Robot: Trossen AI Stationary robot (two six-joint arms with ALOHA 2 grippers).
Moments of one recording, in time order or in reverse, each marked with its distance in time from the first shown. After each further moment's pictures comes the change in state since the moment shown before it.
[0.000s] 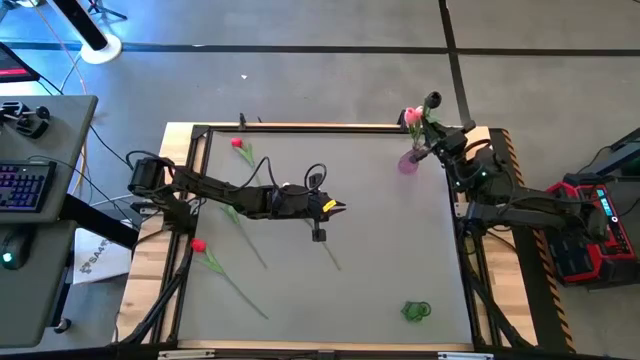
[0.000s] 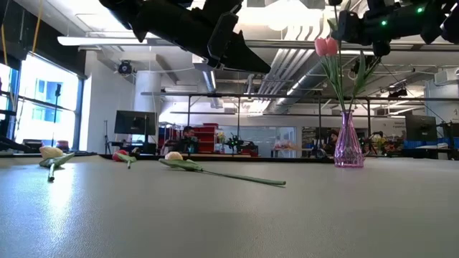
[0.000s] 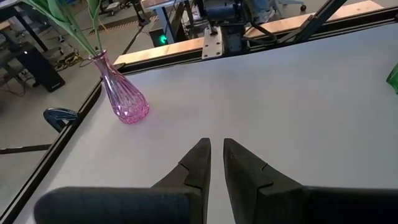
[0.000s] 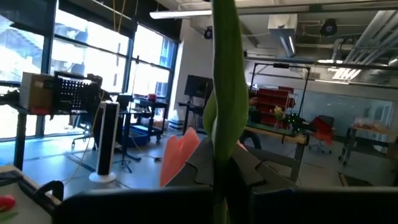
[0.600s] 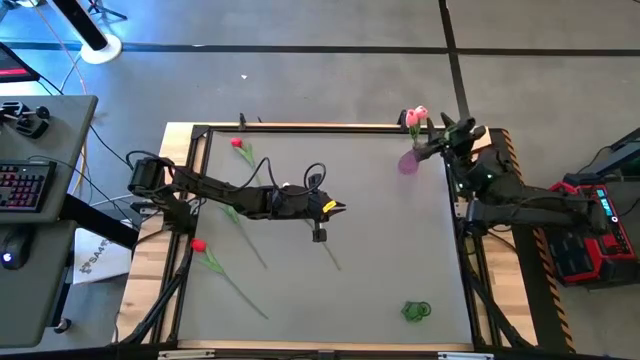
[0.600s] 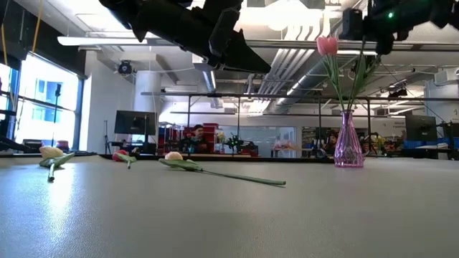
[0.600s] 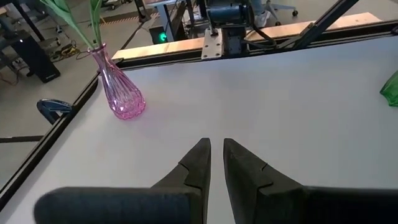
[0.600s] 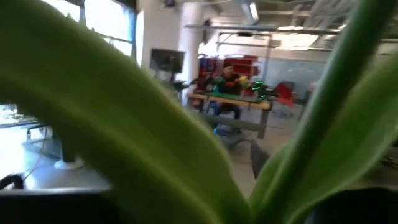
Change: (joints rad) left arm -0.002 0.000 0.000 0.000 0.000 -0.069; right arm 0.130 -0.063 0.082 -0.223 0.317 0.046
